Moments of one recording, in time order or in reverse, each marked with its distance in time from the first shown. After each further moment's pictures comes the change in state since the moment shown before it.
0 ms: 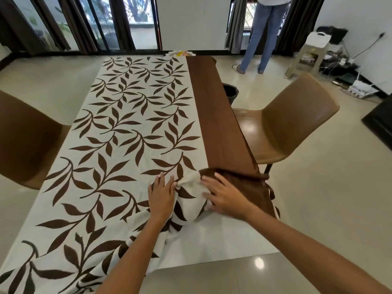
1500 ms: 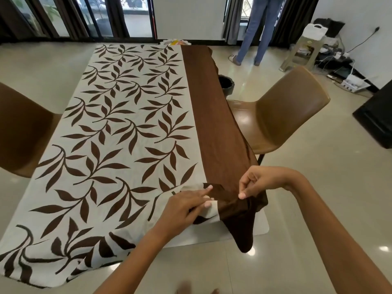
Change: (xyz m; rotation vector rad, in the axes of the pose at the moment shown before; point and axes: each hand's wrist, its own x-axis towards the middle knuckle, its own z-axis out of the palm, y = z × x) left_hand -0.090 0.067 -0.043 -0.461 -0.027 0.730; right_hand -0.046 0.056 -0.146 1.185 -0.798 0.553
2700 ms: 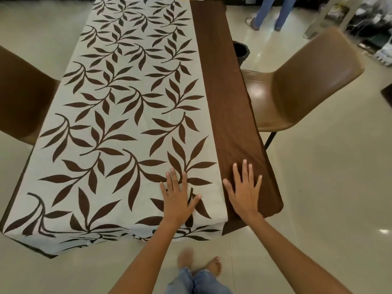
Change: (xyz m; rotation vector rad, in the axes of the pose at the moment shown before) left_hand -0.065 -0.073 0.091 0.579 -0.250 -0.724; right_hand 0.143 0.128 0.152 -0.482 1.009 0.265
